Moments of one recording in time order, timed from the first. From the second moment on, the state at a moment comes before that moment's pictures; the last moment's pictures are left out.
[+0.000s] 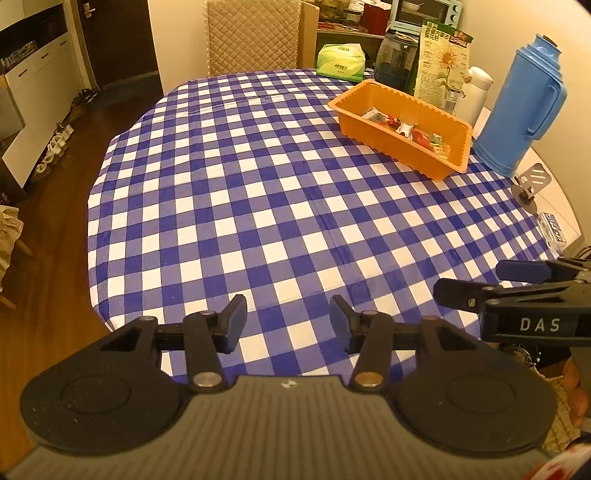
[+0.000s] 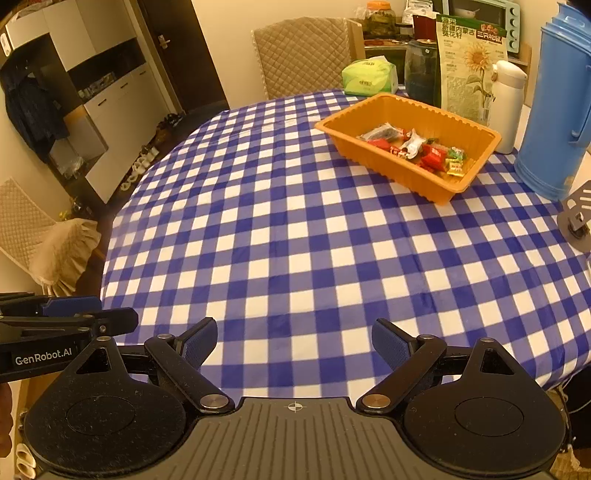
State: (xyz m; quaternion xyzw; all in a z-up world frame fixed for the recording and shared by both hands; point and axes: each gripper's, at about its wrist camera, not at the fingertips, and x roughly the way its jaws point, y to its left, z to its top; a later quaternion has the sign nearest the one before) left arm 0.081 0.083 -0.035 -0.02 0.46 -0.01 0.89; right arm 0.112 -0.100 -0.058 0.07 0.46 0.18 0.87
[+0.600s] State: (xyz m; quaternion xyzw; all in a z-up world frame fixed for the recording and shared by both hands) left arm 0.058 0.088 -0.024 -0.02 0.45 -0.03 0.89; right arm 0.093 -0.088 -0.055 0.06 0.46 0.17 0.87
